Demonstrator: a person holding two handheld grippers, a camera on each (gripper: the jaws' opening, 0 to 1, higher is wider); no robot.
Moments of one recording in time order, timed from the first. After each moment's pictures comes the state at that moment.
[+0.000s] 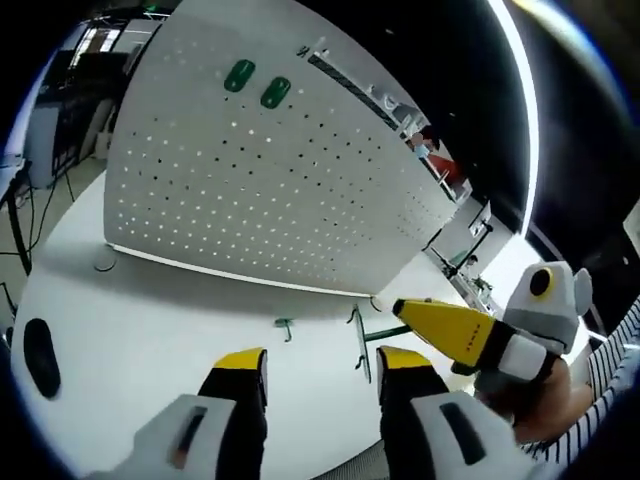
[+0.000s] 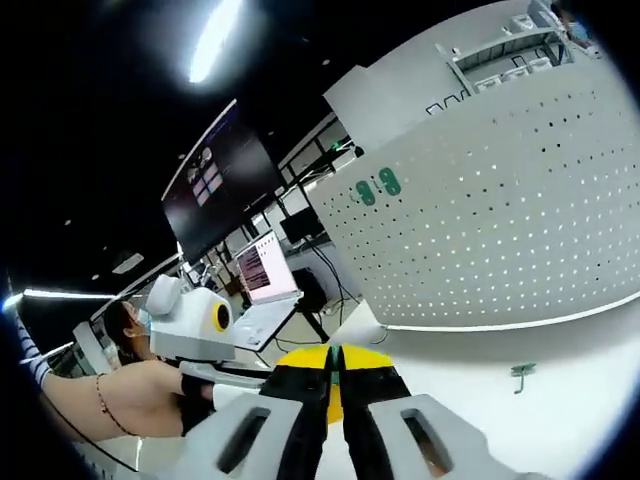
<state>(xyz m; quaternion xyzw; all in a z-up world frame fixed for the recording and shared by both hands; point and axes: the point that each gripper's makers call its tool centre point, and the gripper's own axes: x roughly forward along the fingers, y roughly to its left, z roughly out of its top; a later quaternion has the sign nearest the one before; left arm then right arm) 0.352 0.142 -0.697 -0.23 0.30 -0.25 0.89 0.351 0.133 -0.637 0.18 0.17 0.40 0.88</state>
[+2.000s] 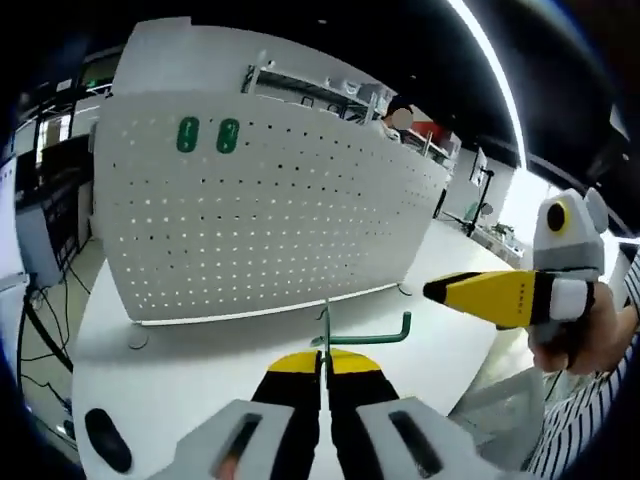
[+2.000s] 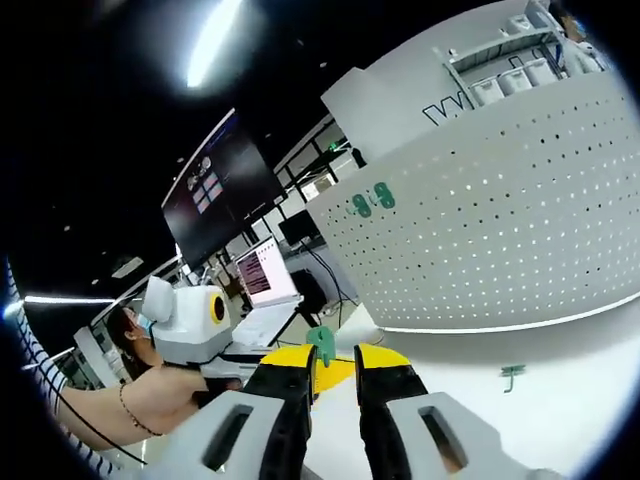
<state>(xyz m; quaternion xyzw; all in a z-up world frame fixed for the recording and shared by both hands) 0.371 0.160 -0.680 -0.06 0.26 -0.25 0.93 0.346 0.113 -0.624 0.20 0.19 0.39 0.88</state>
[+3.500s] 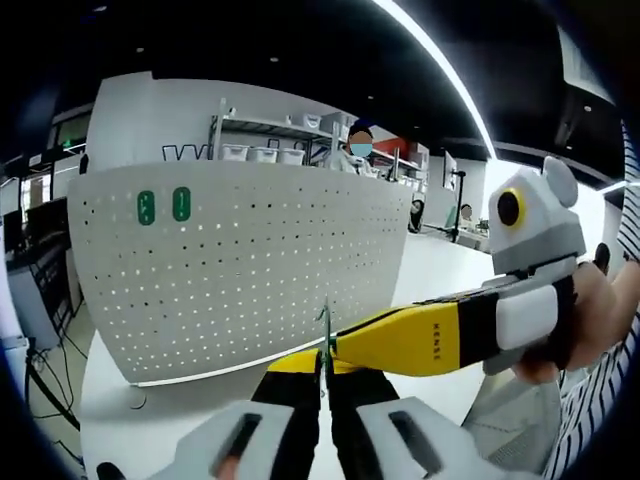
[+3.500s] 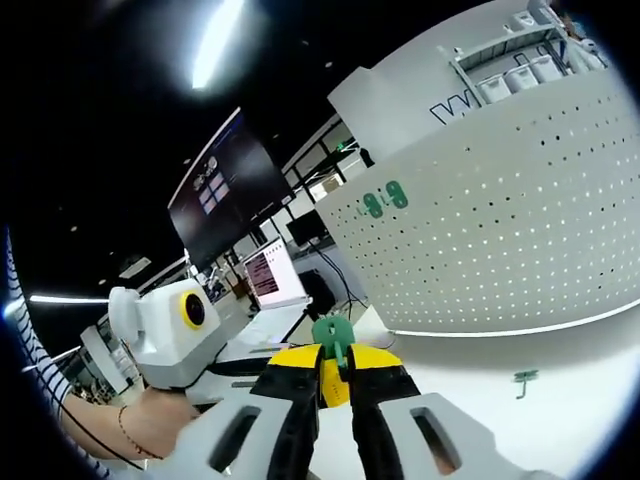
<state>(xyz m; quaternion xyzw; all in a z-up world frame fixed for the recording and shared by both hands) 0.372 0.123 -0.646 -0.01 0.15 -0.29 0.94 0.353 0.130 -0.620 0.20 0.18 0.41 0.87</state>
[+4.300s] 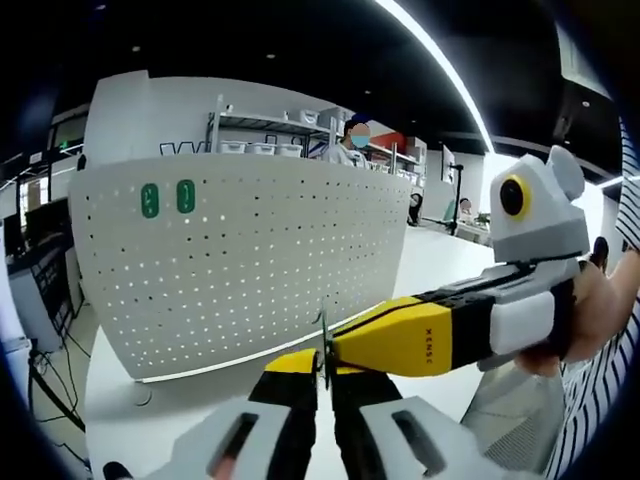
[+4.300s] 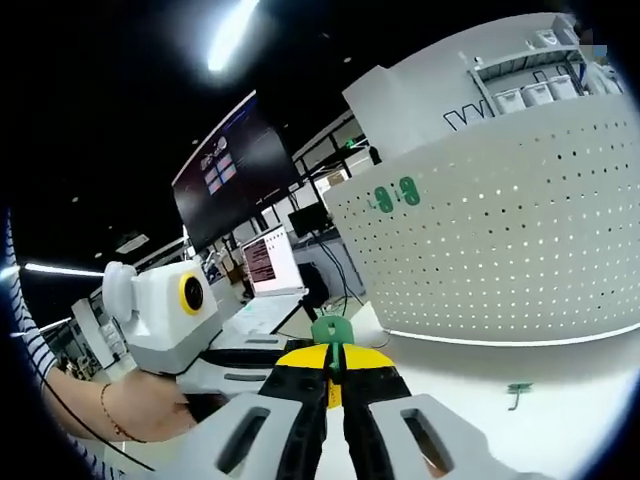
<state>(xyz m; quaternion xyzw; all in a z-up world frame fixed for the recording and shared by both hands) 0.369 0.136 -0.656 0.01 0.16 -0.29 0.94 0.348 0.148 -0.627 0.13 0.17 0.42 0.88</state>
